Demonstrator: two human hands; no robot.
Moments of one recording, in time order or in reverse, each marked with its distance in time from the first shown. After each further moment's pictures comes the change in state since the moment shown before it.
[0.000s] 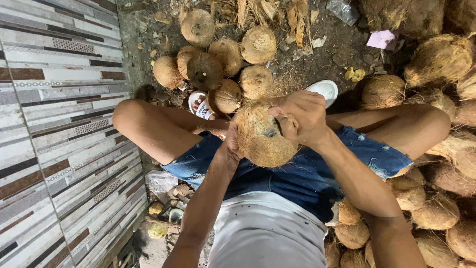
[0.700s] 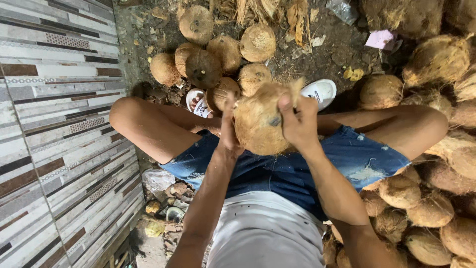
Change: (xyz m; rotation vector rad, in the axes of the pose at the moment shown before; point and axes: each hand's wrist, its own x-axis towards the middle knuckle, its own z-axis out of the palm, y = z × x) left_hand -0.025 0.031 0.109 0.126 0.314 -0.153; right_hand -0.021 -0.014 0.027 0.352 0.165 0.620
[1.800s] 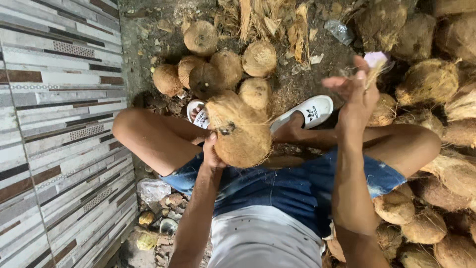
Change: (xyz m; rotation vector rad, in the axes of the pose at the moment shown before) left_hand 0.053 -0.021 -0.129 -0.246 -0.057 0.475; right_hand 0.052 -0.001 -0.070 0.176 0.327 0.209
